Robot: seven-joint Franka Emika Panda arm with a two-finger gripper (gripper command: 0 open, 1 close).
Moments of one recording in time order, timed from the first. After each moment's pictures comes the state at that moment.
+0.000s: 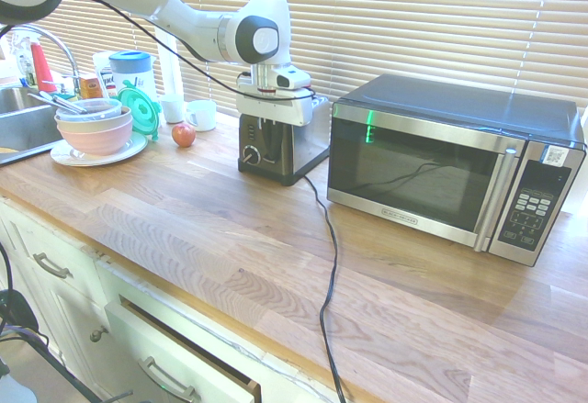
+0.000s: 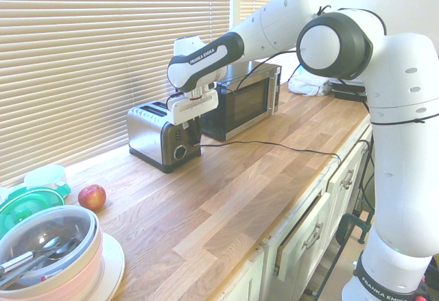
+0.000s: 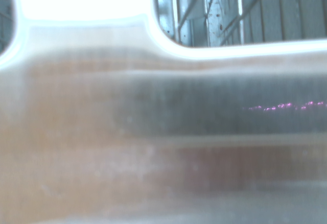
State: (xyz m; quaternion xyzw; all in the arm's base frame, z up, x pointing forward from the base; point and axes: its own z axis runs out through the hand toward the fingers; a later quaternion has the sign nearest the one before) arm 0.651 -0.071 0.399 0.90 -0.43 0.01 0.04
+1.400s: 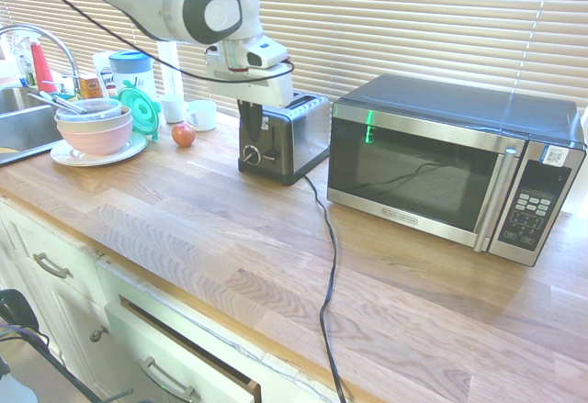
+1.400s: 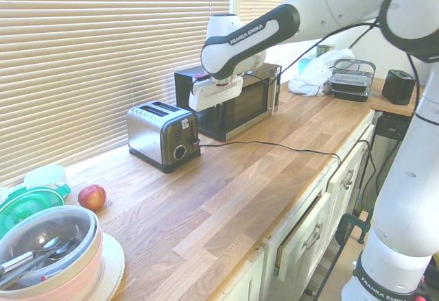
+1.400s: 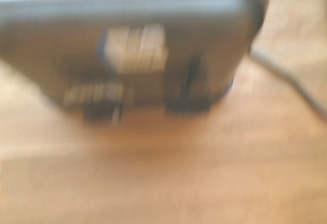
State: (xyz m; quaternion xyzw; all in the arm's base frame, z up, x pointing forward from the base) arm 0.524 -0.069 0.458 0.91 -0.41 0.08 -0.01
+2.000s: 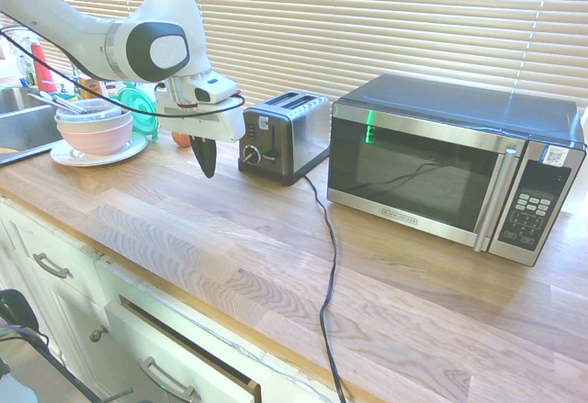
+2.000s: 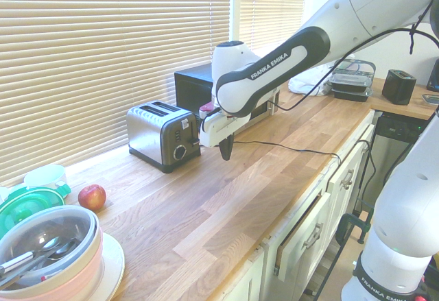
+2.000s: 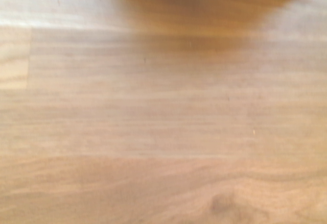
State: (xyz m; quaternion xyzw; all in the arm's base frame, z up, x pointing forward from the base) arm 0.461 -0.020 0.401 0.92 -0.38 0.07 0.02
